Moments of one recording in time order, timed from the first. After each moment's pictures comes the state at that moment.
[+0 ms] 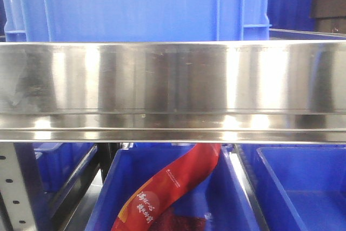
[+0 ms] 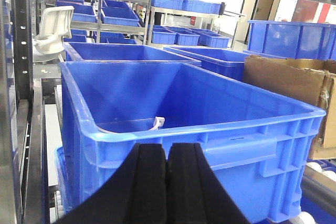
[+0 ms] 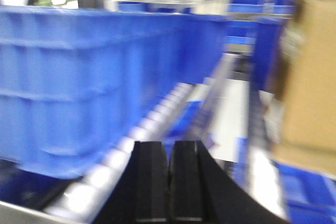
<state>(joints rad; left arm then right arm) -0.39 0.56 -0.68 -0.14 0.21 0.02 0.12 0.39 -0.25 0.07 0.00 -0.02</state>
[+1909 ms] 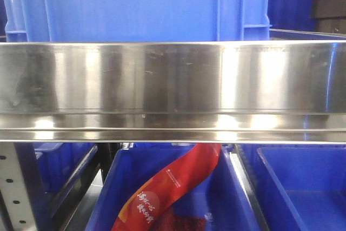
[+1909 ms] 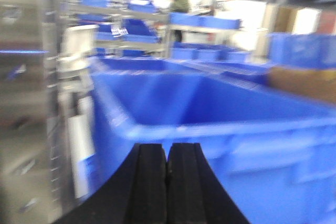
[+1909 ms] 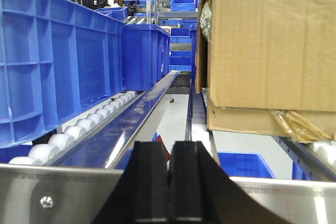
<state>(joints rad) -0.32 0.48 -0.55 -0.10 0.12 0.02 -0.04 0.00 0.00 0.08 0.01 -0.02</state>
